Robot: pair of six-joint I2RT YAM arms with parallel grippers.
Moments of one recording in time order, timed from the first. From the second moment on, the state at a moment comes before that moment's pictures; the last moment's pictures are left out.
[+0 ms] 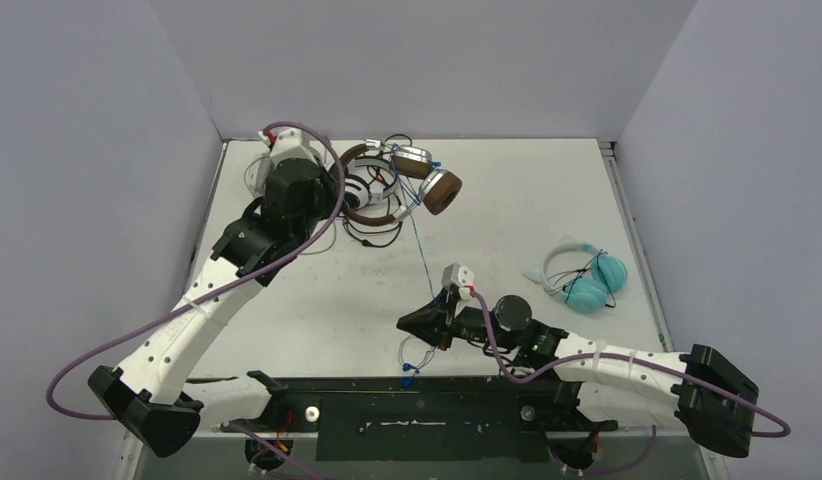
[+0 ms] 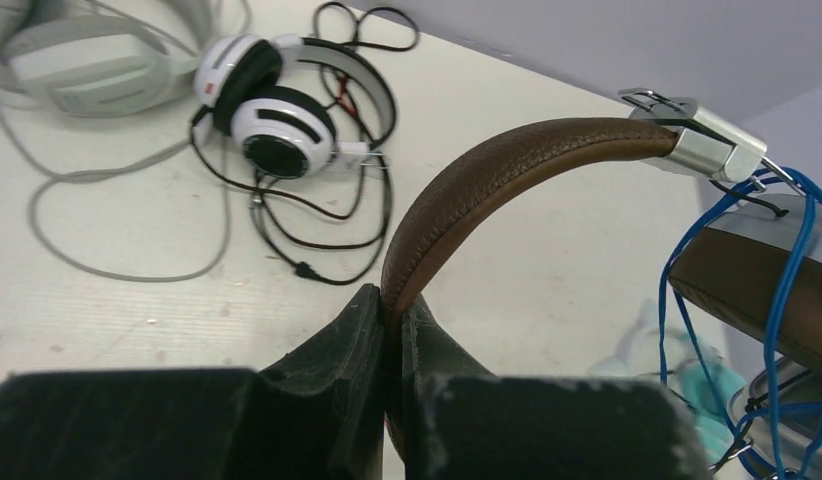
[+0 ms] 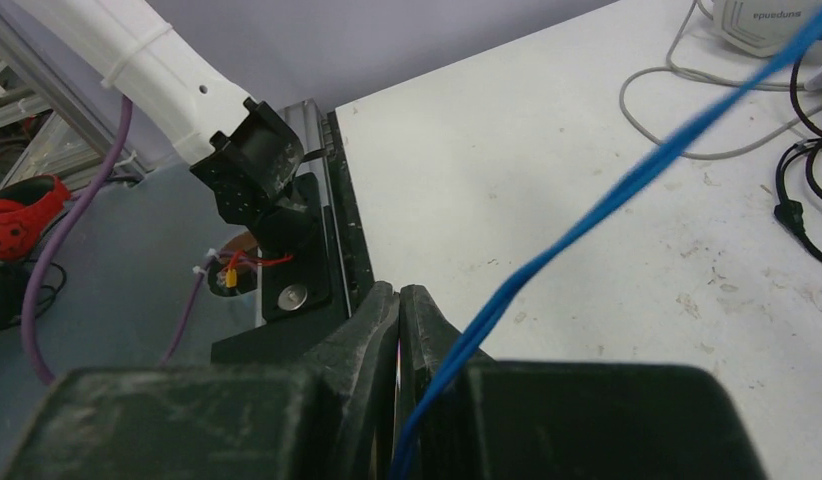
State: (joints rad) left arm -0.60 1.18 1.38 -0.56 -0.40 -0.67; right arm 1.05 1.04 0.37 0.70 -0.30 0.27
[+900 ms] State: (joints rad) left arm -0.81 1.04 0.83 -0.28 -0.54 0.24; right arm 1.05 1.14 1.04 -0.35 -0.20 -0.04
